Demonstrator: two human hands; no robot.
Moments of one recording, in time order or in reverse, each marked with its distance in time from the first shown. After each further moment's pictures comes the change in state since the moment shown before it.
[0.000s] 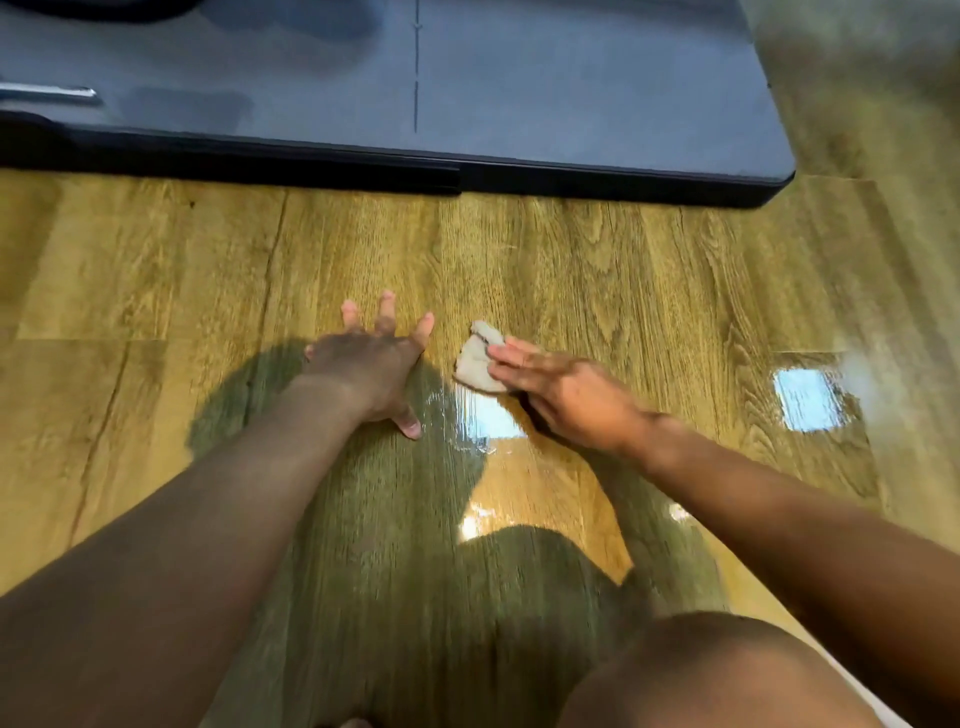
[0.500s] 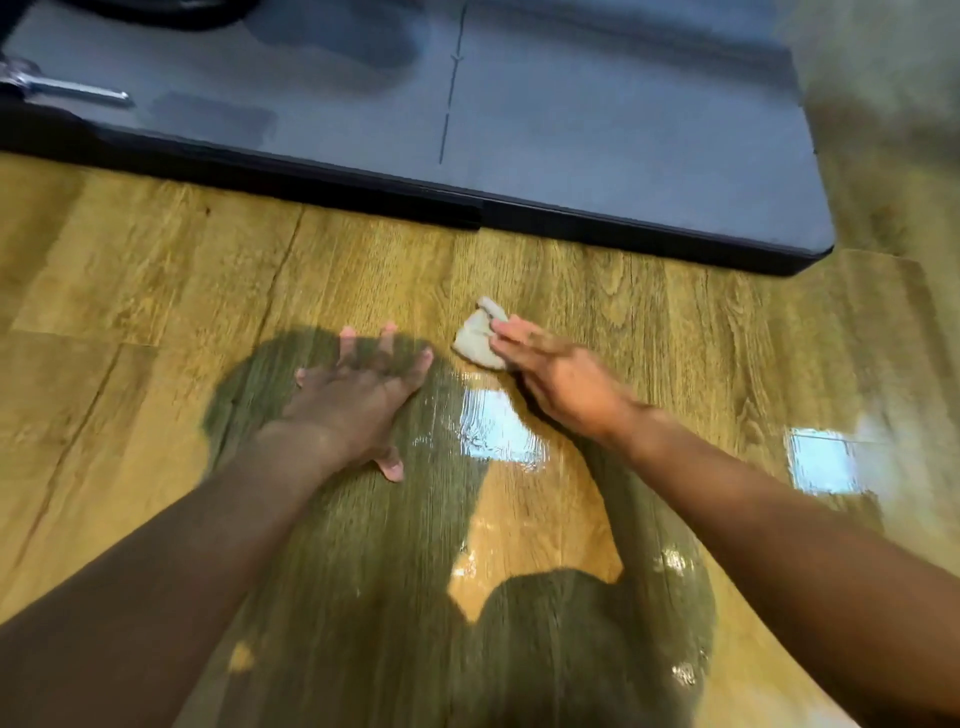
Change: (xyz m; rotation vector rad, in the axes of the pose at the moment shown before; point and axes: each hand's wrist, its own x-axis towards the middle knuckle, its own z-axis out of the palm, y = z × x) left_hand 0.007 -0.002 0.011 -0.092 0.004 -0.013; right_hand 0.055 0.054 -0.011 -0.058 0.041 -0.053
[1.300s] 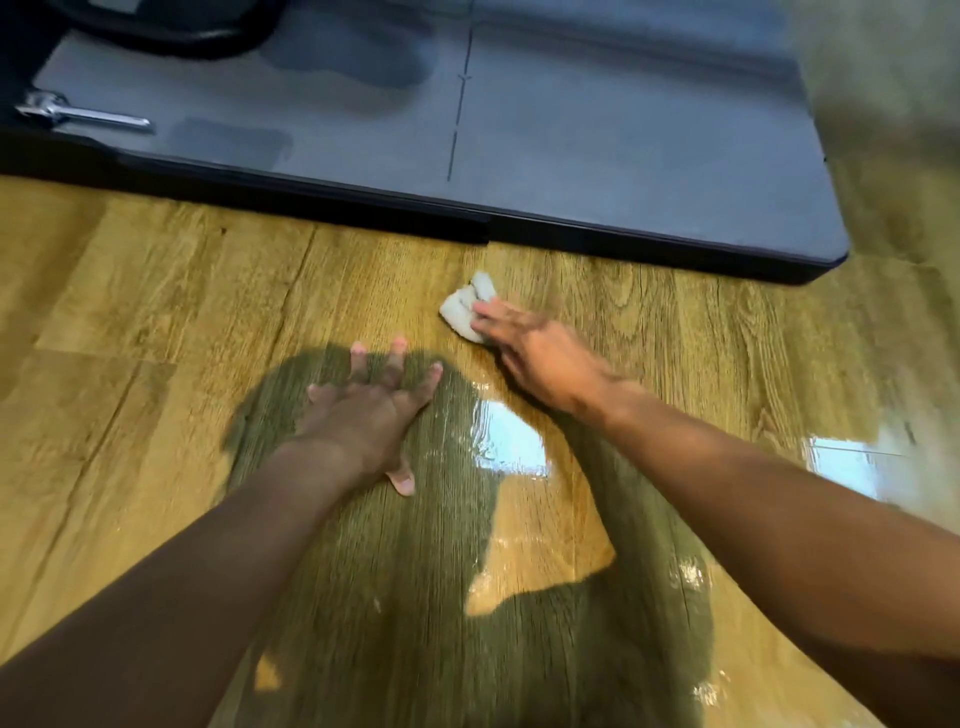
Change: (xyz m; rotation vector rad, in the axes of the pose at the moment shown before) left_hand -0.004 0.003 -0.004 -0.022 0.007 -0.028; right_hand 0.048 -0.003 0.001 0.029 -0.011 0.047
